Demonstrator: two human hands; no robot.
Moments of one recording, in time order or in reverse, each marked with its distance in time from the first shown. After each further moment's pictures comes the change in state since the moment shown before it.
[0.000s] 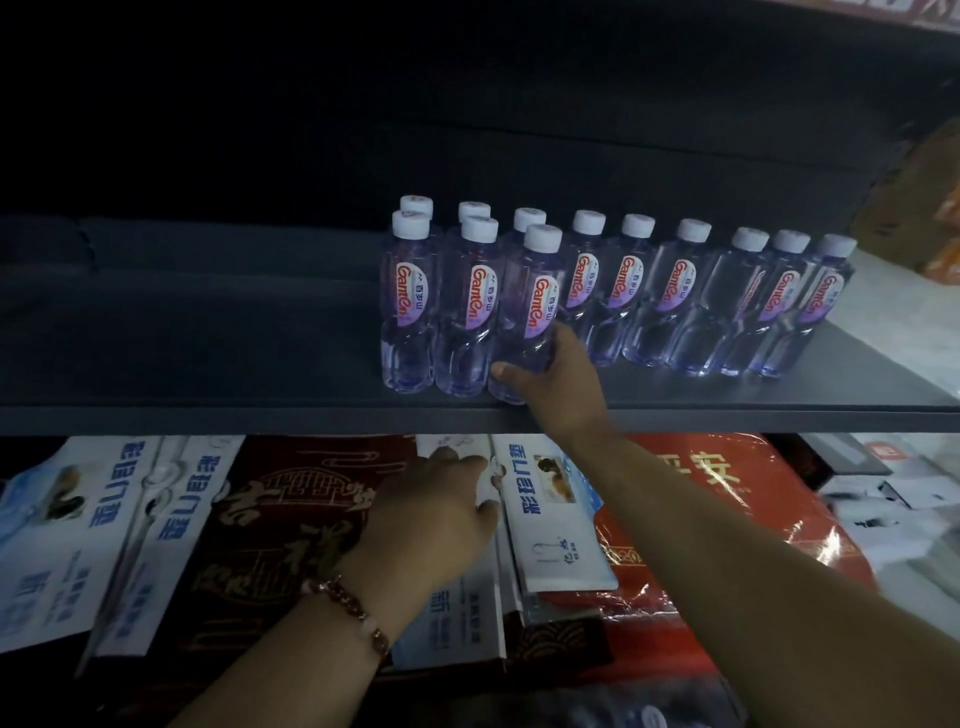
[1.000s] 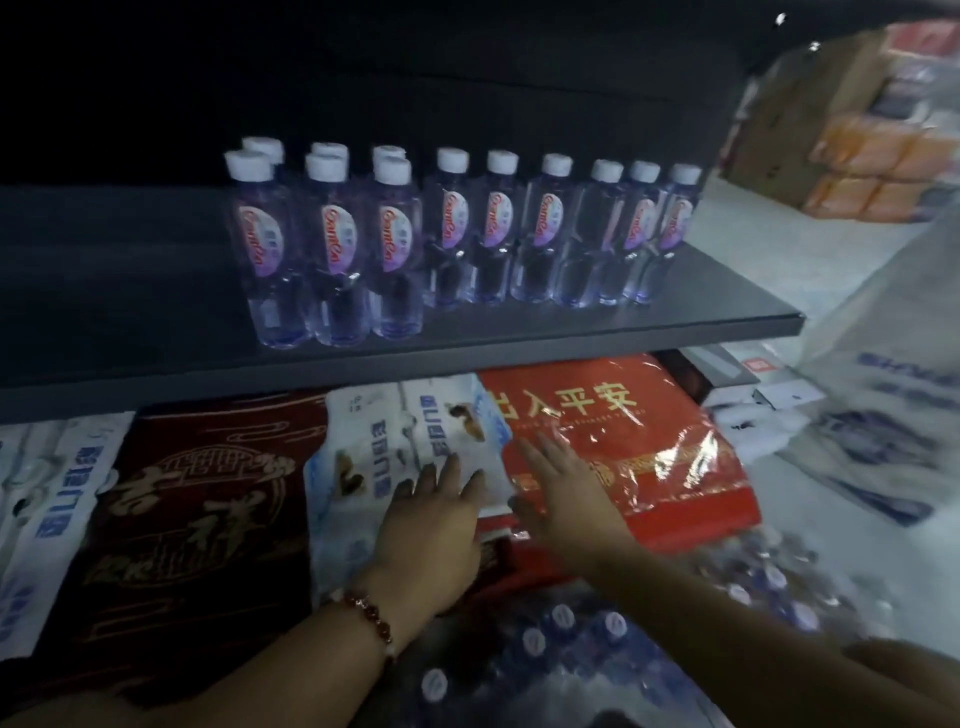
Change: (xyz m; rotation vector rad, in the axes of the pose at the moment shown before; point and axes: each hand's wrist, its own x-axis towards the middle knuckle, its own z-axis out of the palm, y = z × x) left_hand -0.029 0.067 0.097 0.332 -0.125 0.260; right_hand -0.153 0.112 -0.099 -0.821 -0.286 0.059
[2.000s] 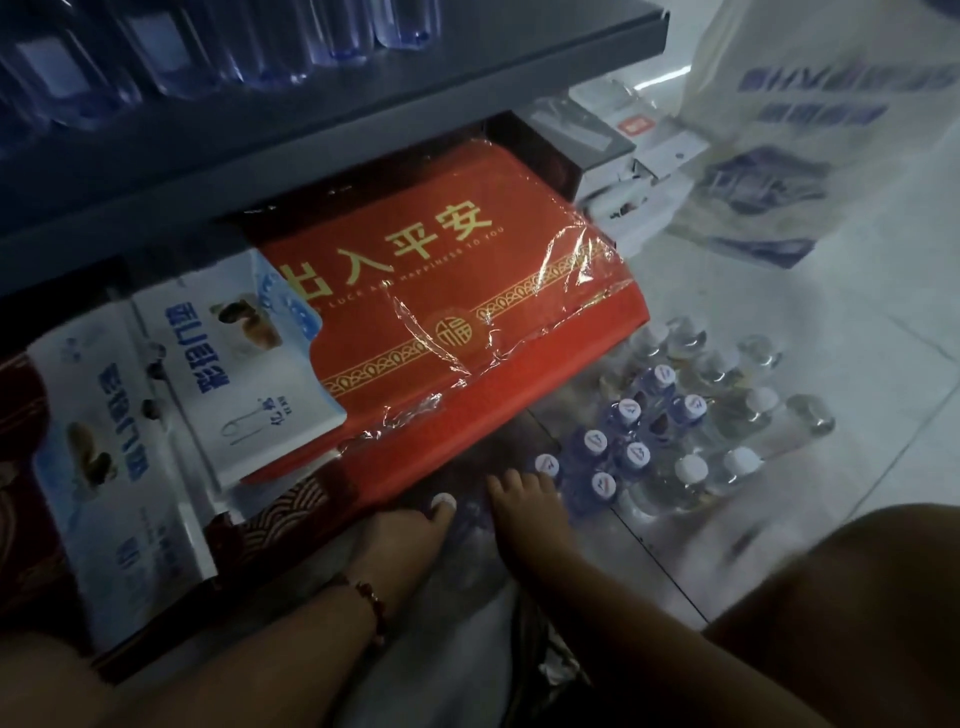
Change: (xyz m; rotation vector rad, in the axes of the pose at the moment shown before) left_hand 0.064 0.112 0.203 0.381 -0.551 0.492; right_hand -0.080 0.166 0.179 -0.231 -0.156 0.347
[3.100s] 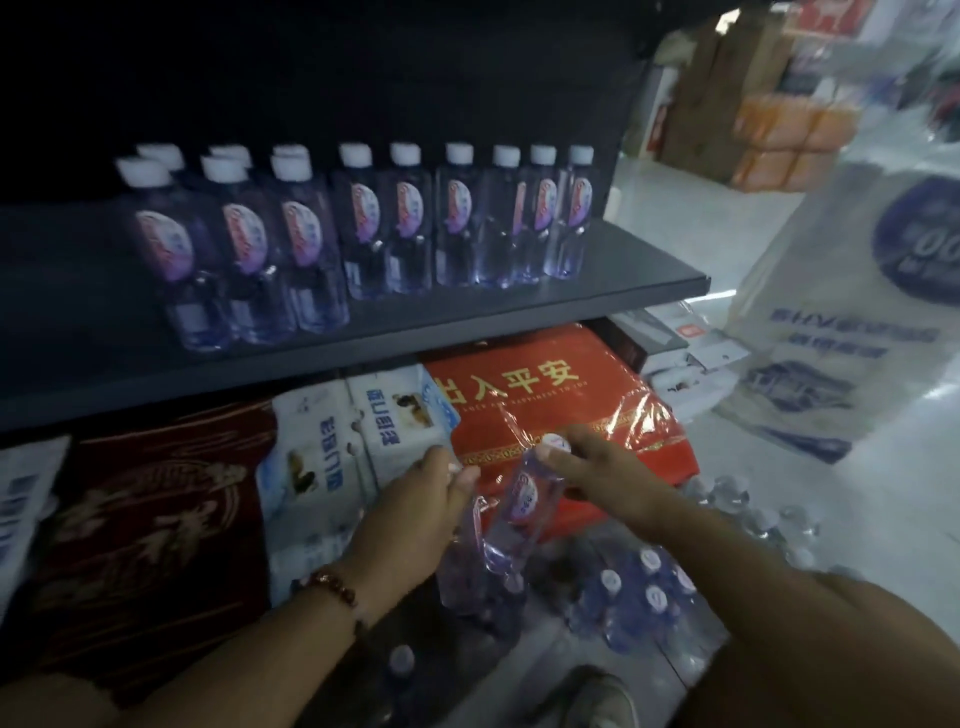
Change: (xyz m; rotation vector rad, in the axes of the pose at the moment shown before) left_hand -0.213 -0.057 -0.111 -0.916 0.823 -0.353; right_hand -0.053 -0.050 -0.255 1.069 -0.065 -0.185
